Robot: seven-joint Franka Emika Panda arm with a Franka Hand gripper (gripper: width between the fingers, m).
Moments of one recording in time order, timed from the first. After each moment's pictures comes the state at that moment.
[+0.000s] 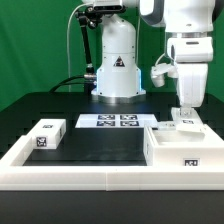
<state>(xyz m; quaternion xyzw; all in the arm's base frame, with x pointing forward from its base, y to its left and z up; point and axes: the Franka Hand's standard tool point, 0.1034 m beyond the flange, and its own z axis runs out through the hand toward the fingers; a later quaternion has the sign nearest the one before) 0.475 0.113 0.057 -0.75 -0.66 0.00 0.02</state>
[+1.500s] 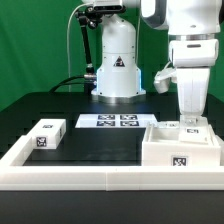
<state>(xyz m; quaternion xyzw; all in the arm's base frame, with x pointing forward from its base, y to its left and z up) 0.517 0.110 0.056 -0.79 -0.62 -0.01 0.03</state>
